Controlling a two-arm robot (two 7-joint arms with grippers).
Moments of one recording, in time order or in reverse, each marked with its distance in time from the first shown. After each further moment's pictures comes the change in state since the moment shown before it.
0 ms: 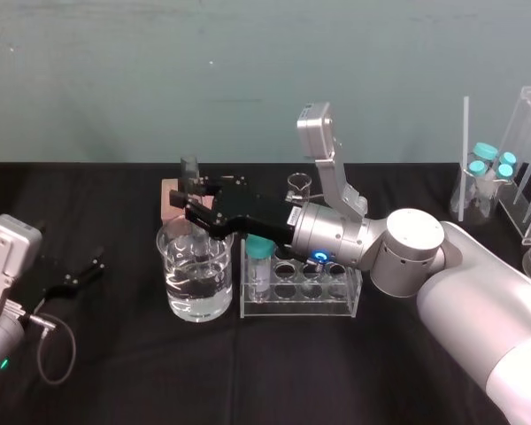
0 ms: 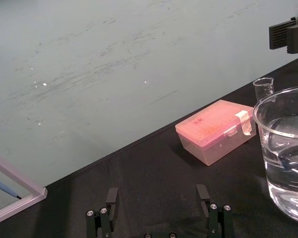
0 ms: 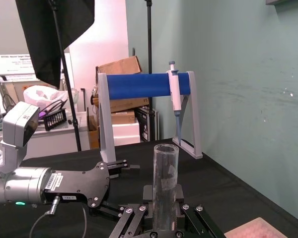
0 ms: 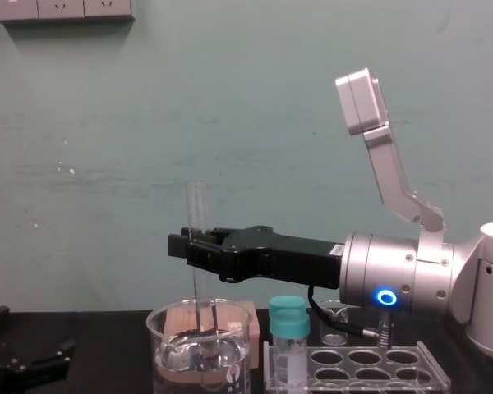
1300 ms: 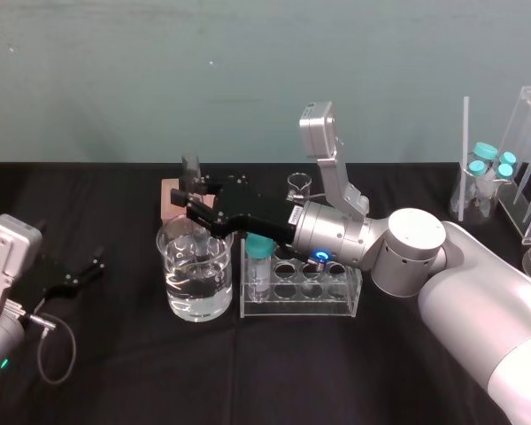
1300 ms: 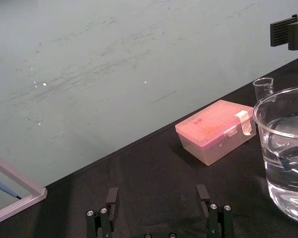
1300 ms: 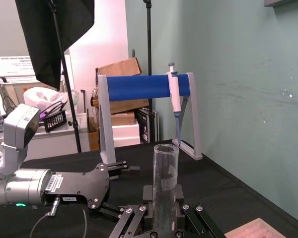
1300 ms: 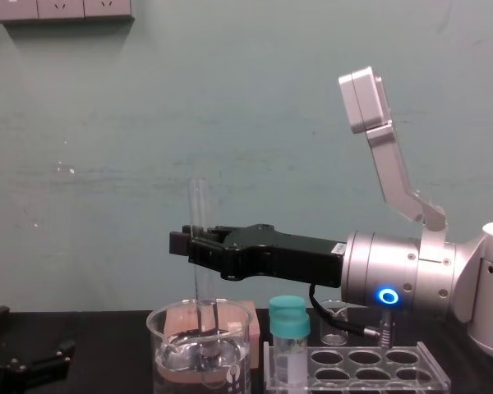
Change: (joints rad) left arm 0.000 0.000 0.000 0.000 0.000 0.000 0.000; right arm -0.002 0.004 -0.002 -0.006 0.010 0.001 0.000
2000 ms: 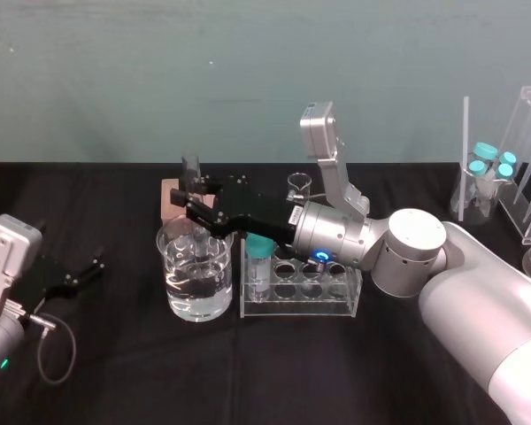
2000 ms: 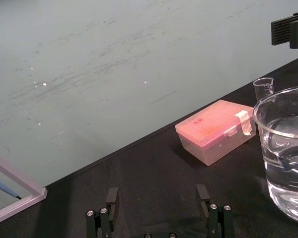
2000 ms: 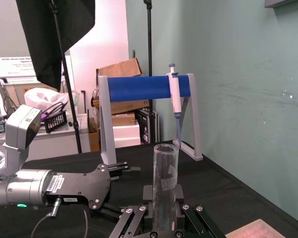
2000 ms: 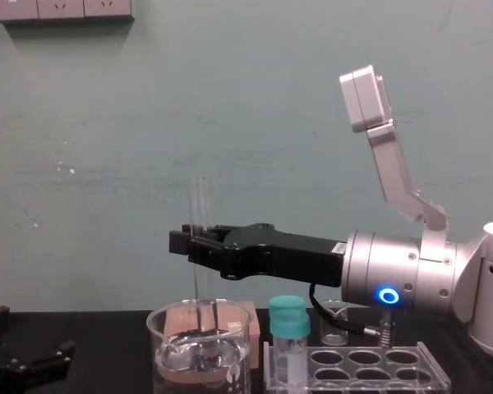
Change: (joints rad) left arm 0.000 0.000 0.000 0.000 0.000 0.000 0.000; right arm -0.004 0.003 0.000 -0.009 0.002 0.001 -0.001
